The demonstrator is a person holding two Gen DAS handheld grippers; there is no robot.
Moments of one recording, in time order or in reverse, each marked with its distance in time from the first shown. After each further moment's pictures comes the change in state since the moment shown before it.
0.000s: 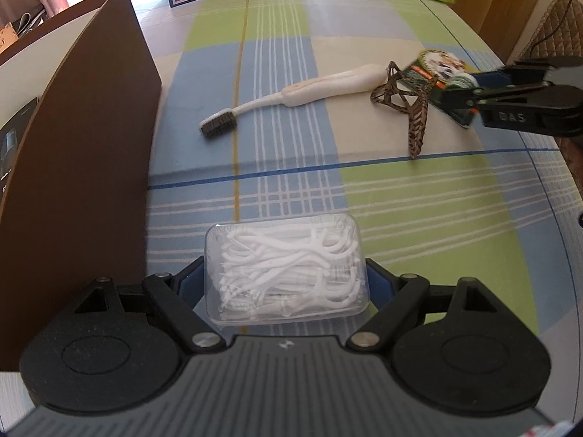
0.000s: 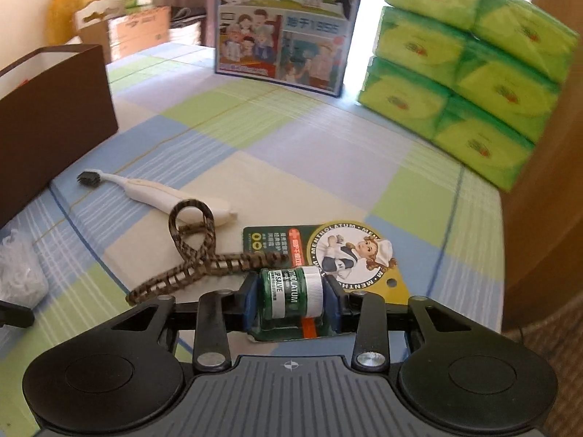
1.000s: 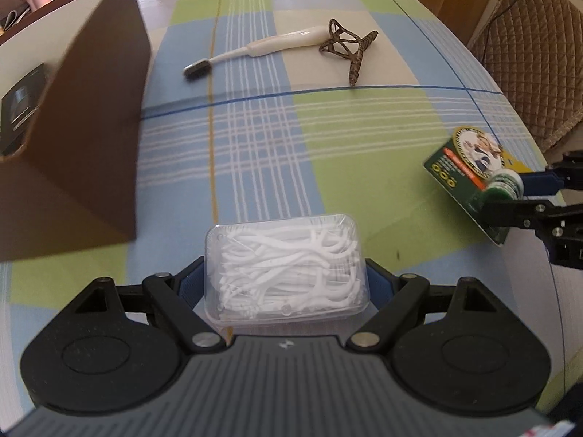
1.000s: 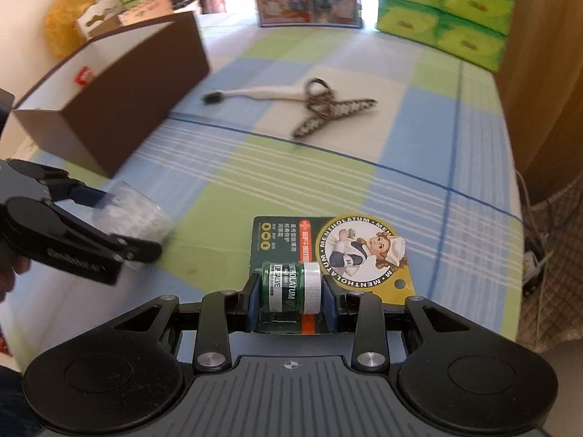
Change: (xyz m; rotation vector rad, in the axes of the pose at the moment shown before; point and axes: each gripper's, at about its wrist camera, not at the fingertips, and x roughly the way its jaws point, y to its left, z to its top) left arm -0.051 -0.010 -0.072 0.036 0.010 -0.077; right arm -0.134 0.091 -0.078 0.181 0.160 0.128
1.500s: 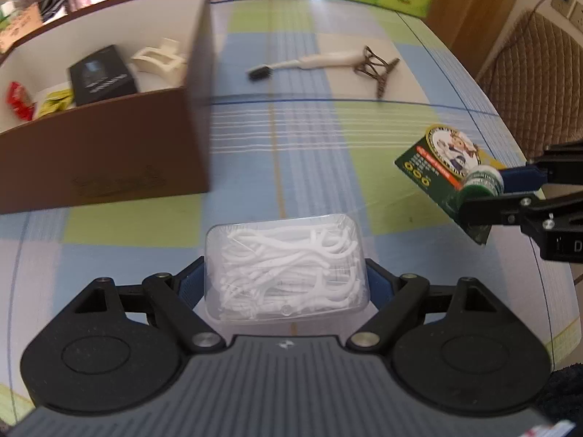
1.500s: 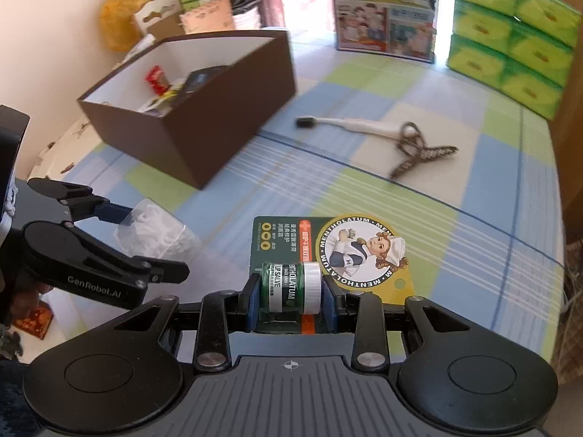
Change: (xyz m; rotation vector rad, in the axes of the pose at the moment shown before) left arm -0.062 0.039 -0.044 -0.093 -0.073 0.018; right arm -0.020 0.070 0.016 -0.101 -0.028 0.119
